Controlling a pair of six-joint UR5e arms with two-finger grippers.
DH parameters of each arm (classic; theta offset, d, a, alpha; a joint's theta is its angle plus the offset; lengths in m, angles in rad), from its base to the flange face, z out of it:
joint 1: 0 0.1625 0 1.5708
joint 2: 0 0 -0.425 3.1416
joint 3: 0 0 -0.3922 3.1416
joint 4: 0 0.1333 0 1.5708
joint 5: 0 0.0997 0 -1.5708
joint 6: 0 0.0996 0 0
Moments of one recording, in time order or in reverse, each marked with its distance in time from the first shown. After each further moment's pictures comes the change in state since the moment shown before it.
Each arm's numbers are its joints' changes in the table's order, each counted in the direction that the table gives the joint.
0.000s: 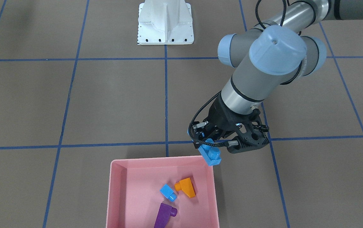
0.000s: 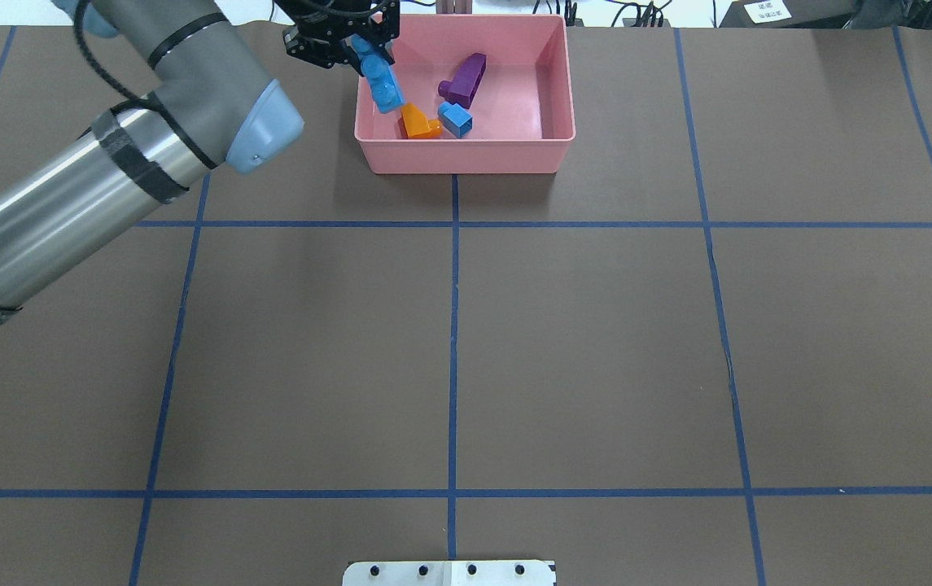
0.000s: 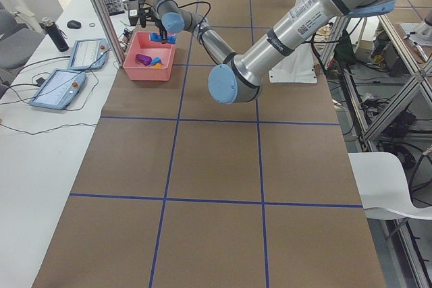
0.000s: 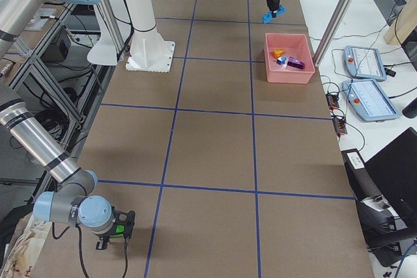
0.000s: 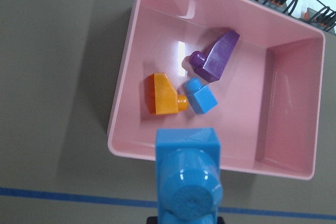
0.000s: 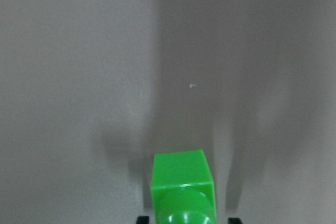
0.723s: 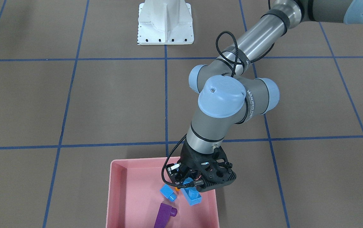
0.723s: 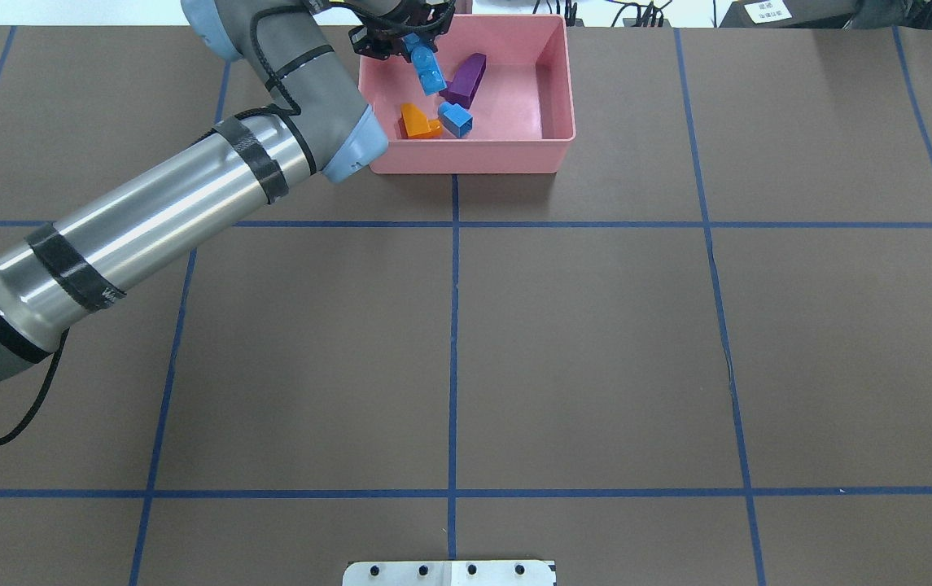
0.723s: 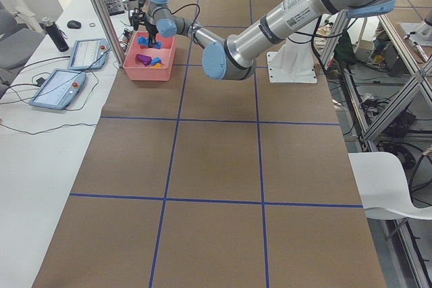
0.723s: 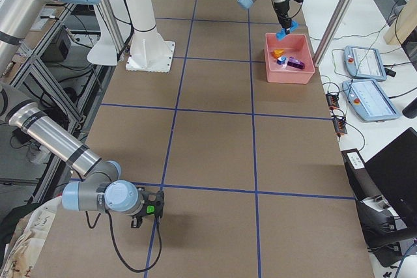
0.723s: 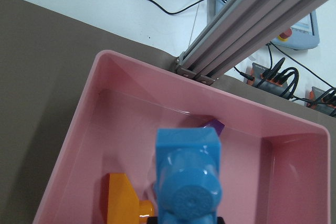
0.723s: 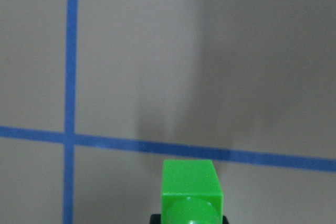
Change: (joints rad) left arm 0.080 -0.149 -0.360 -0.237 0.227 -0.045; right arm 0.041 0.103 -0.189 -0.070 0.140 0.115
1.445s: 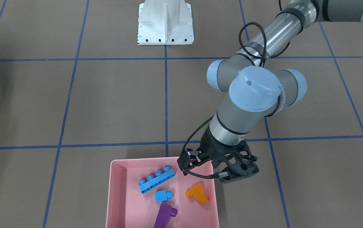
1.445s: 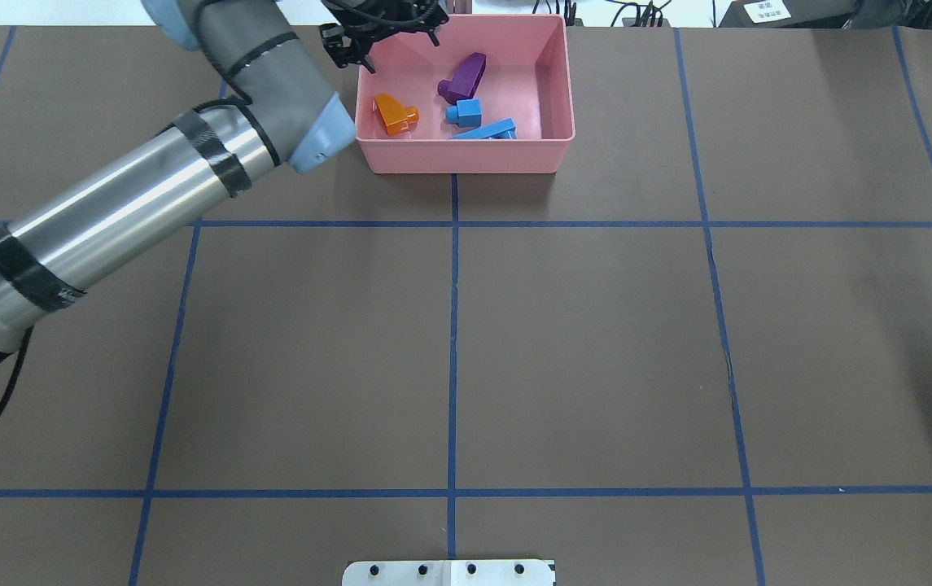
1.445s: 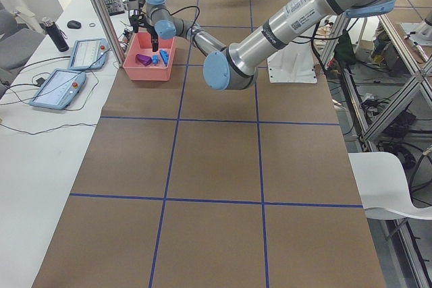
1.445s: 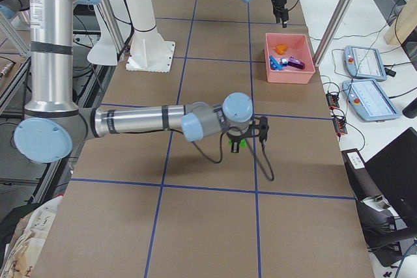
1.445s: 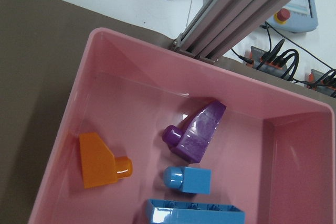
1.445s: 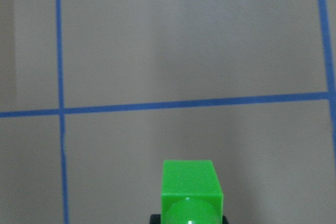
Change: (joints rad) left arm -0.092 0.170 0.249 0.112 -0.223 0.064; right arm -0.155 0.658 -0.168 -0.445 0.049 0.517
